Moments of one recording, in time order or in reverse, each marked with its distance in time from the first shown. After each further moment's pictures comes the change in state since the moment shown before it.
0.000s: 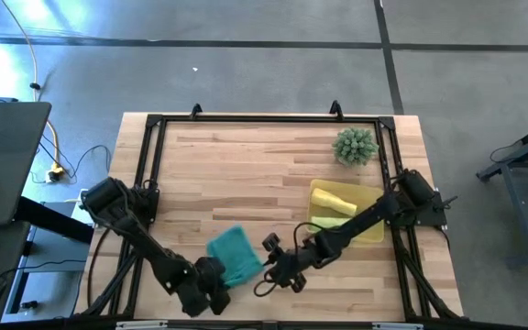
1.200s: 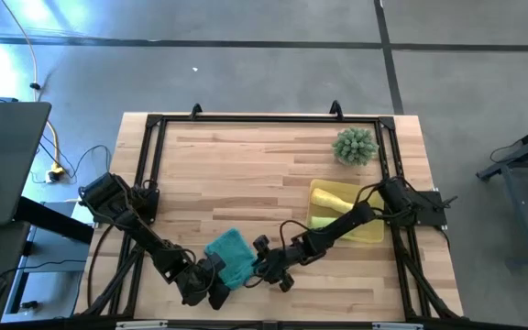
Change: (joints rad) left arm 0.038 -0.023 -0.165 0.304 0.113 -0.055; right arm -0.069 0.198 0.003 0.239 -0.100 0.007
